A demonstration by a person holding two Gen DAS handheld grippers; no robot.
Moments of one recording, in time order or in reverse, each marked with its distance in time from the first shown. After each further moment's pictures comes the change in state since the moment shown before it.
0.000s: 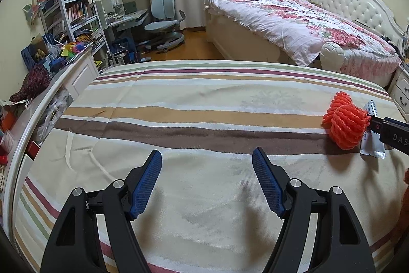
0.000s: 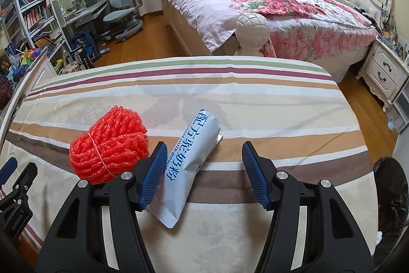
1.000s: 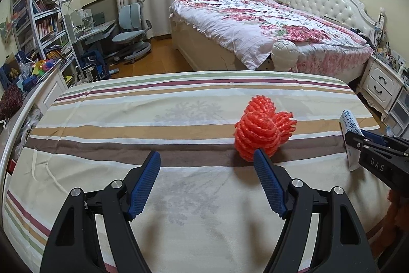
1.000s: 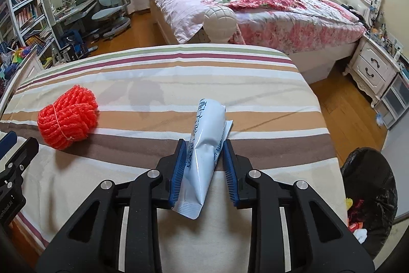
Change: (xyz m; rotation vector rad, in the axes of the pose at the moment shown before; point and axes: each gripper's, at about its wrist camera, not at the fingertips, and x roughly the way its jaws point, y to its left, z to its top) left arm -0.020 -0.080 0.008 0.089 -0.035 -0.151; right arm -0.021 -0.067 -0.022 0.015 -0.002 -0.068
